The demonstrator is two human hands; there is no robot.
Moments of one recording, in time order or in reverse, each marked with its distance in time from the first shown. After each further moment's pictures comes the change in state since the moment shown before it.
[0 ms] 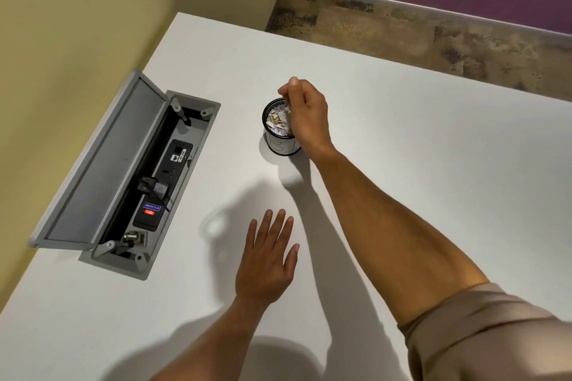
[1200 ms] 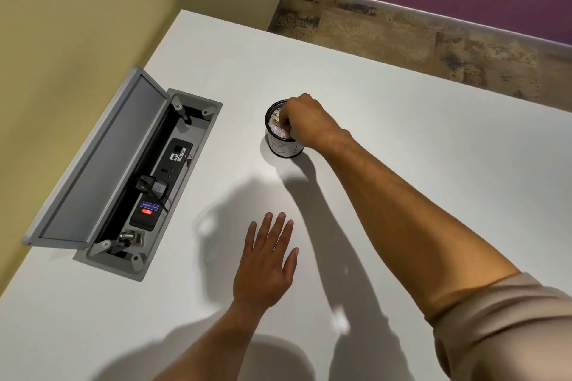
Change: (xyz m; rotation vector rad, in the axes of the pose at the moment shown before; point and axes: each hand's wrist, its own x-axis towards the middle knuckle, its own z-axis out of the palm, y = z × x) left_hand 0.000 0.001 0.000 0.022 -0.023 -0.012; right_hand 0.021 -0.011 -0.008 -1.148 -0.514 -0.198
